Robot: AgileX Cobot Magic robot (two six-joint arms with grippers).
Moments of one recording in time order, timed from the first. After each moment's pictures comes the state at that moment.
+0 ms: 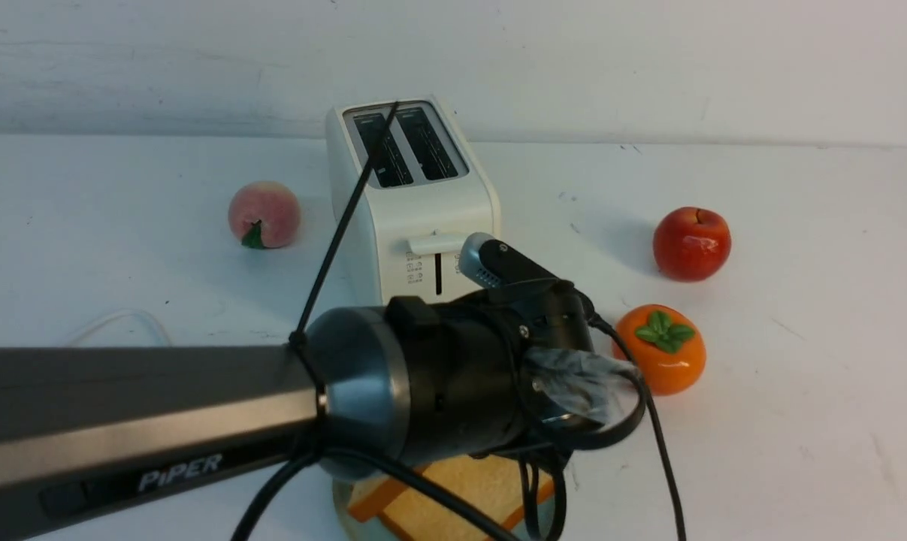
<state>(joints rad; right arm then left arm) 0.40 0.45 -0.66 -0.02 0.91 0.05 -0.97 1.85 -1.35 0.65 0.94 -0.84</state>
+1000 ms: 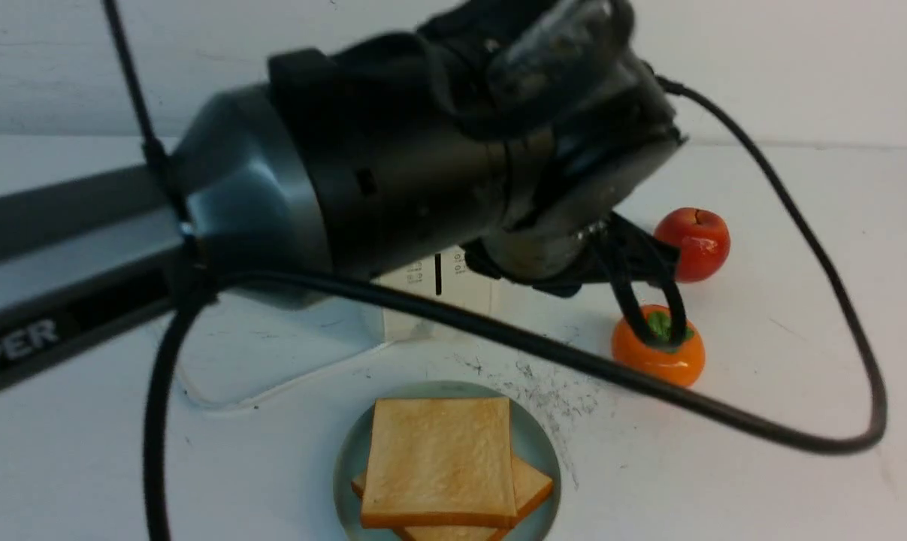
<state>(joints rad) 0.40 0.39 -0.93 -0.07 1.12 0.12 -0.97 1.76 -1.76 0.47 1.11 -0.76</state>
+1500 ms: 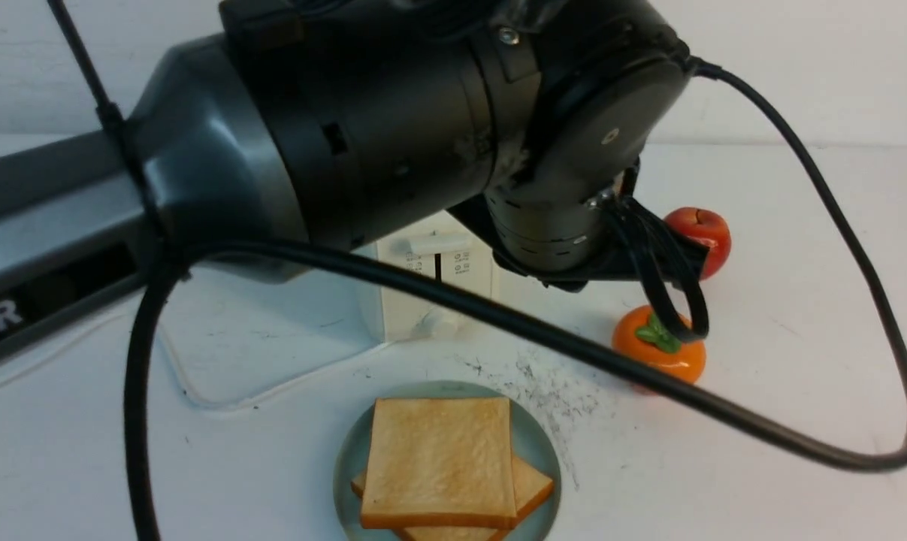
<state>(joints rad) 0.40 0.22 -0.44 -0.10 0.48 0.23 -0.97 1.76 -1.78 0.39 1.11 -0.66</state>
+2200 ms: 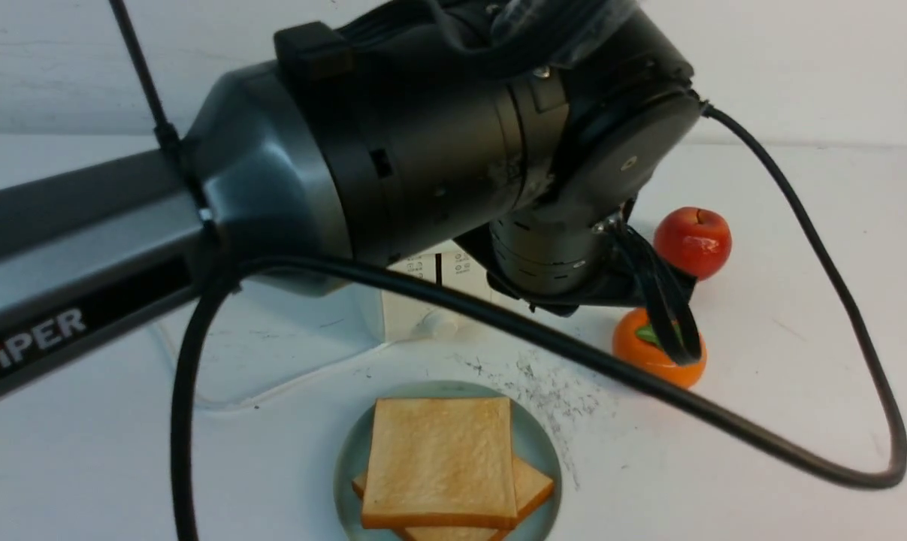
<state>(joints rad) 0.40 0.18 -0.26 -0.11 0.45 0.23 -0.97 1.79 -1.78 0.39 1.18 -0.66</state>
